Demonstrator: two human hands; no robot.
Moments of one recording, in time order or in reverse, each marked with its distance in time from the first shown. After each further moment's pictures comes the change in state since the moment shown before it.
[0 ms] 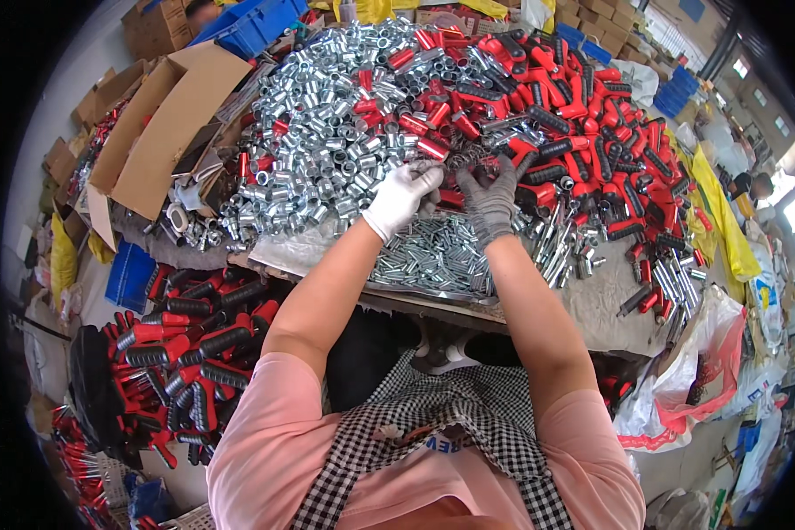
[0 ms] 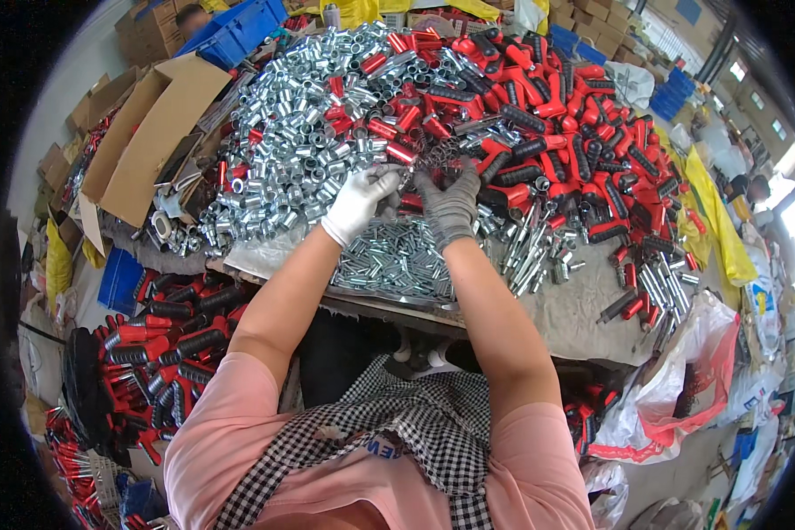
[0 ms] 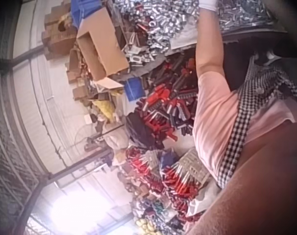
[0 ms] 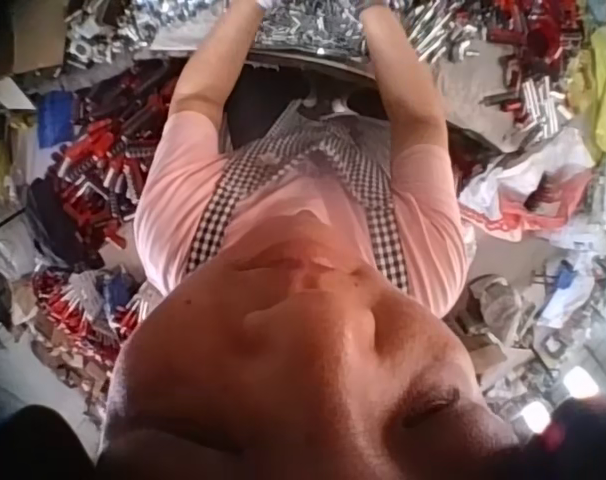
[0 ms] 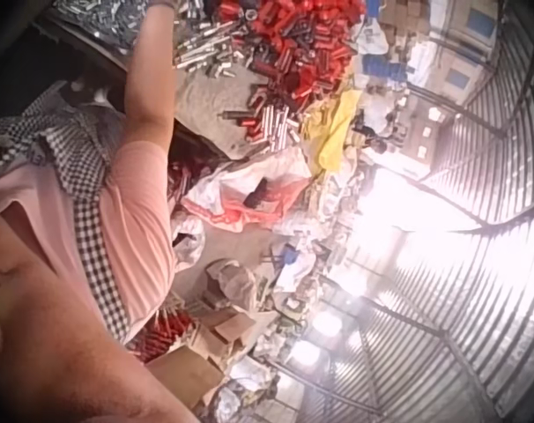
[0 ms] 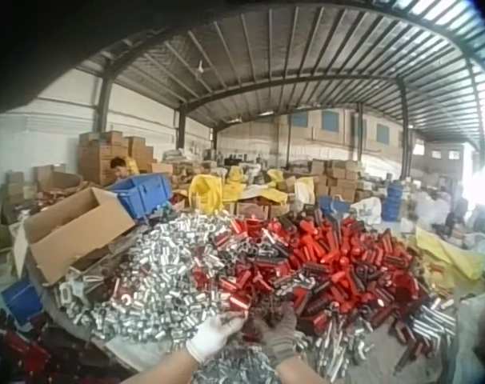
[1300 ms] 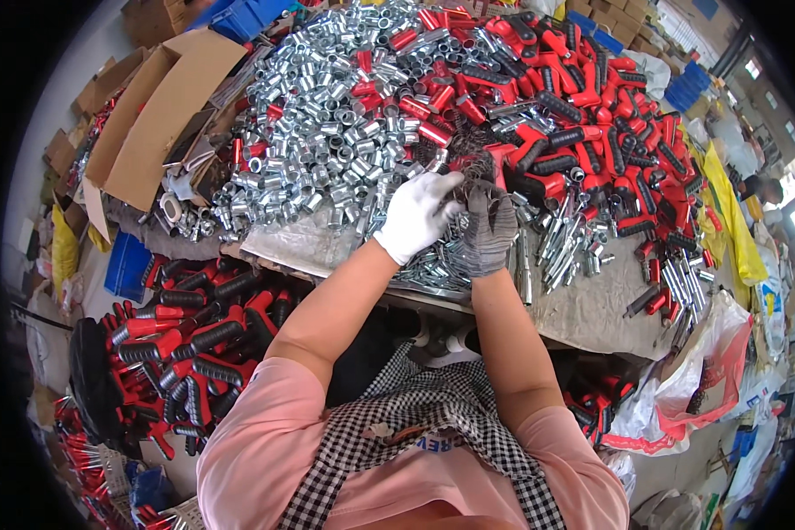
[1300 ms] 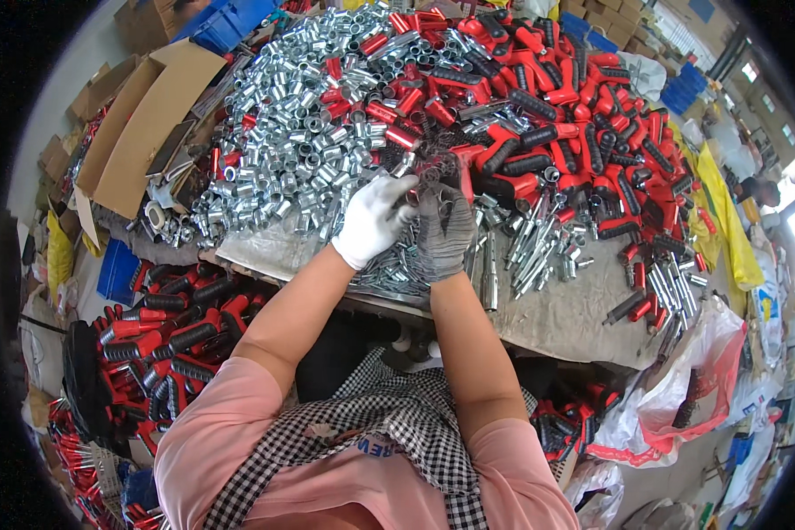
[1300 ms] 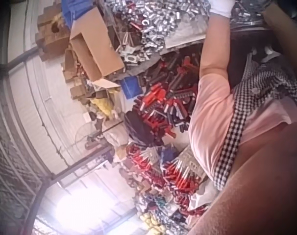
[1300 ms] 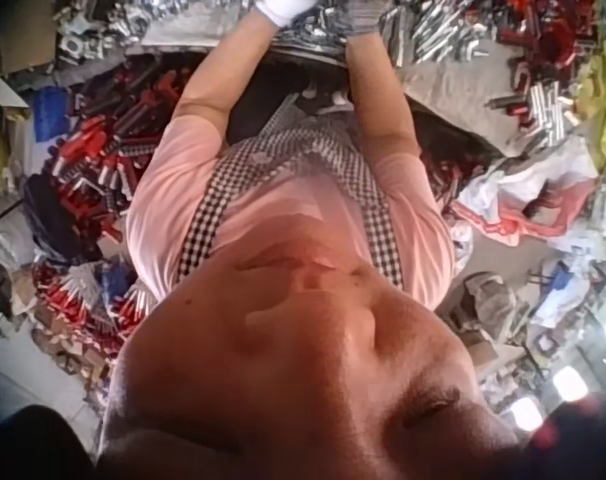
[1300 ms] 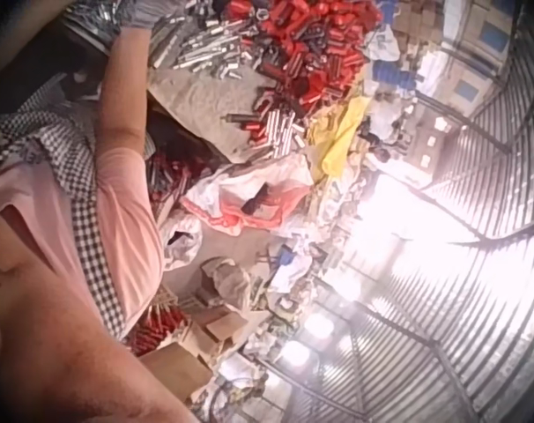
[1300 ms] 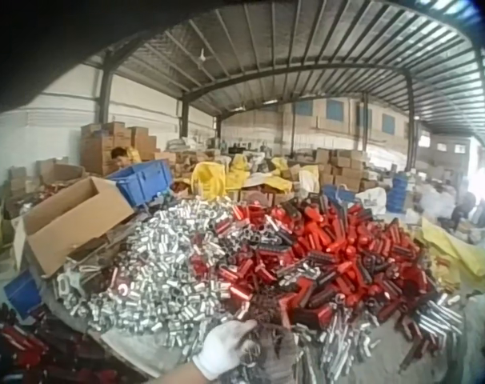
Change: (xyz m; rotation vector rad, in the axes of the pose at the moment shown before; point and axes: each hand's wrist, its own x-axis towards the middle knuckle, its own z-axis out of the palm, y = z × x) left_hand -0.016 -0.038 0.021 1.029 0.233 0.972; right_hand -0.064 0.000 -0.015 0.713 -0.063 -0.015
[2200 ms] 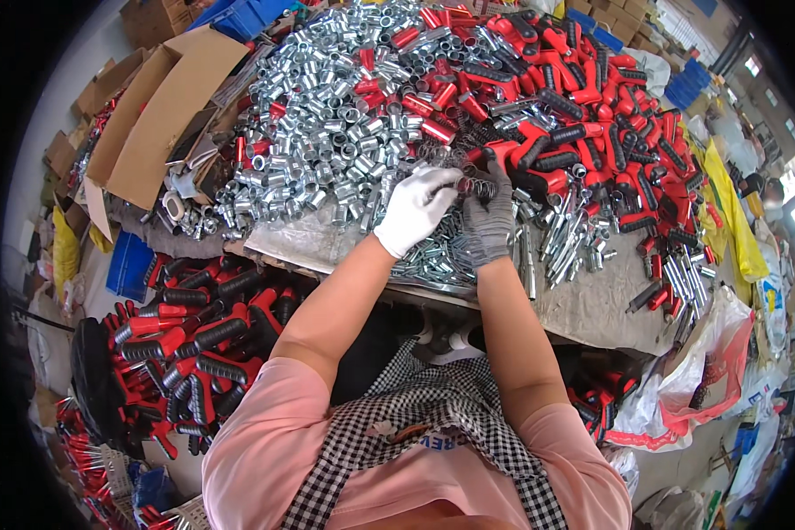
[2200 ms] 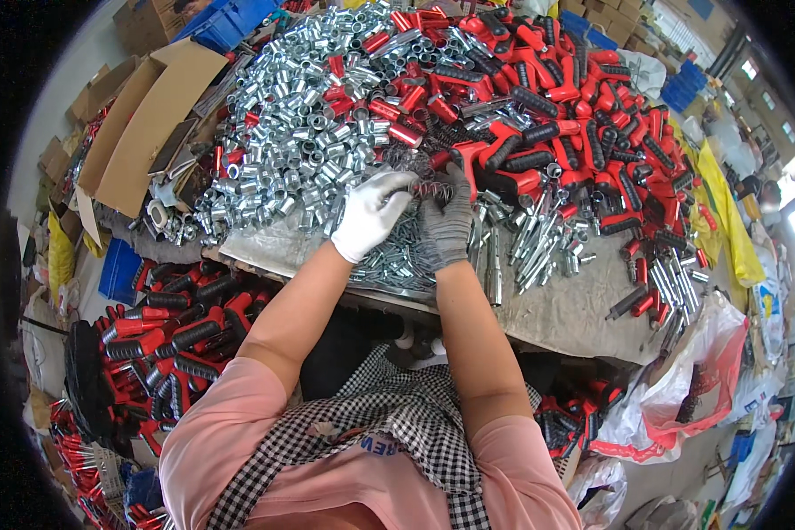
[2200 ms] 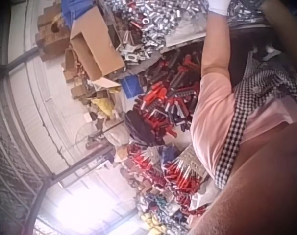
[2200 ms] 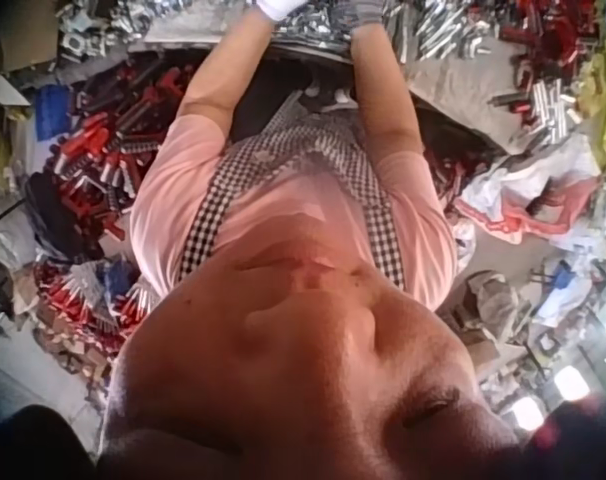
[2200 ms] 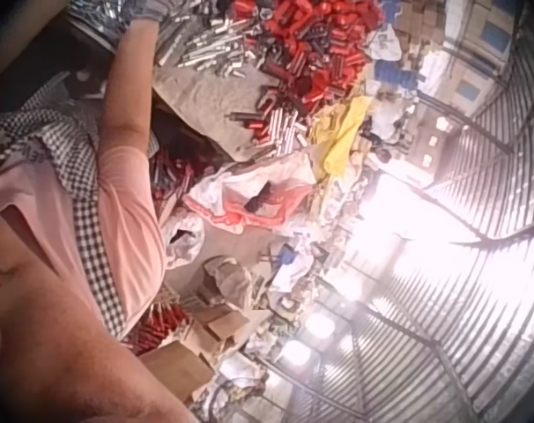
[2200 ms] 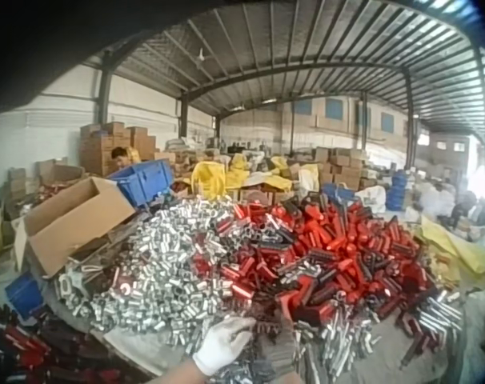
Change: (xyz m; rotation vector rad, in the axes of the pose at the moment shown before) left_hand 0.011 0.012 -0.018 -0.256 -0.124 -0.356; right_hand 0.010 0.016 0.001 -0.065 -0.048 0.105
